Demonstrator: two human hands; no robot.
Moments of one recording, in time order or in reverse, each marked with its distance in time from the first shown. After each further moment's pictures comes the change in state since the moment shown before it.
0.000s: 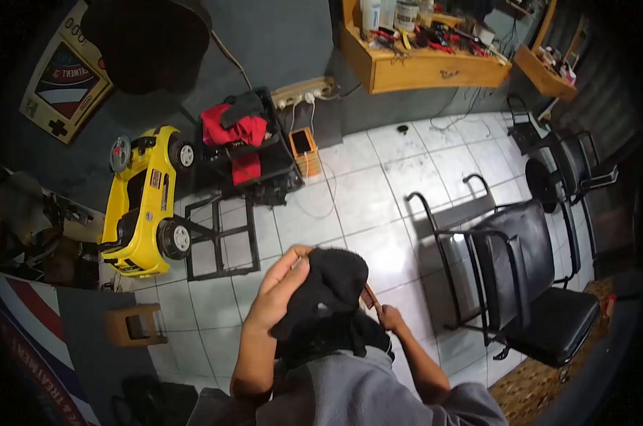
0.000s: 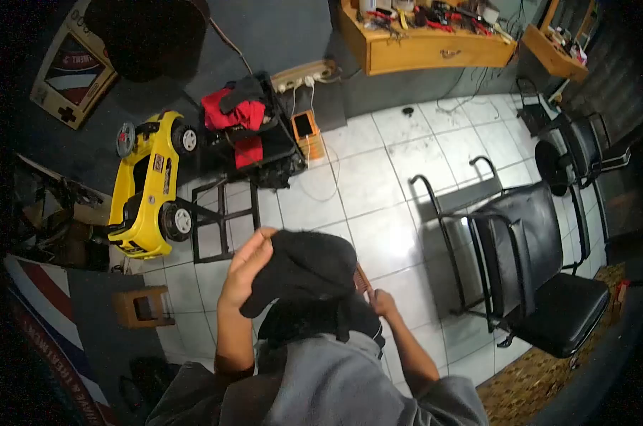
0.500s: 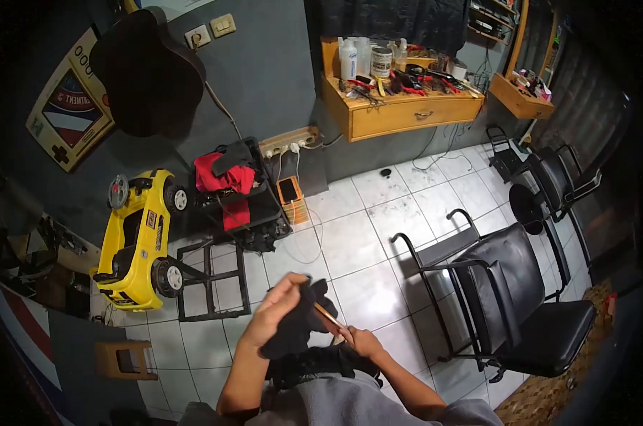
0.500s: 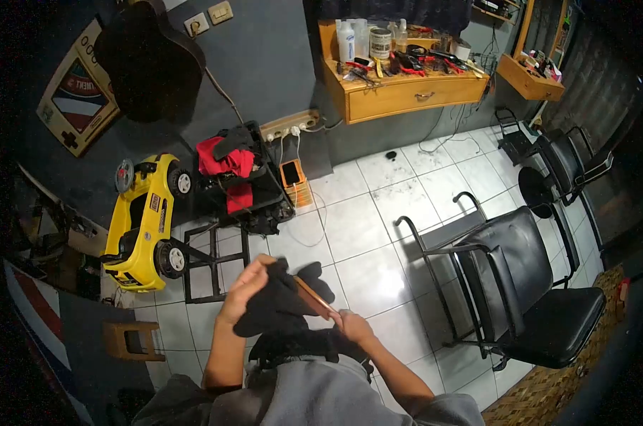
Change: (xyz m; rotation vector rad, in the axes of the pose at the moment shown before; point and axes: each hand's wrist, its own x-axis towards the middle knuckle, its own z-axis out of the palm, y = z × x) left_hand 0.013 -0.003 0.012 0.024 -0.076 -0.011; right_hand -0.011 -0.108 -0.069 0.144 0.012 -0.309
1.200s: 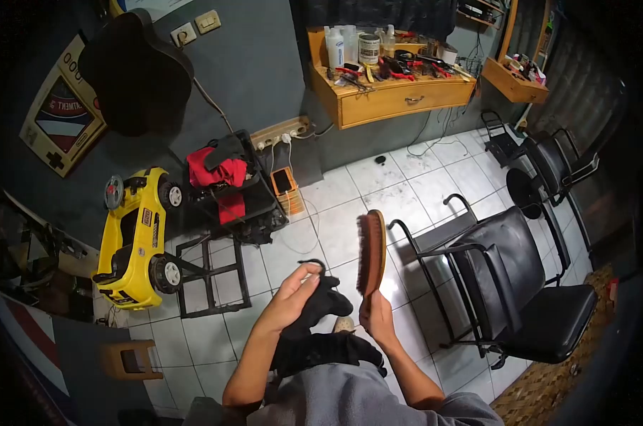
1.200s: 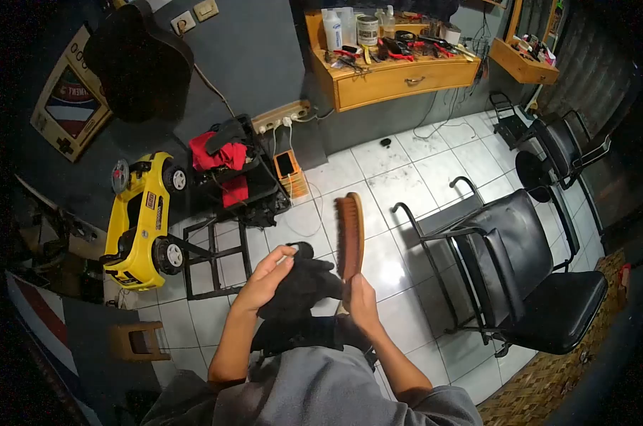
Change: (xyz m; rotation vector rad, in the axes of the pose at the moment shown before) left_hand 0.029 -0.045 -0.002 0.256 -0.078 -0.036; right_hand -0.022 -0.062 -0.067 0.891 0.343 0.049
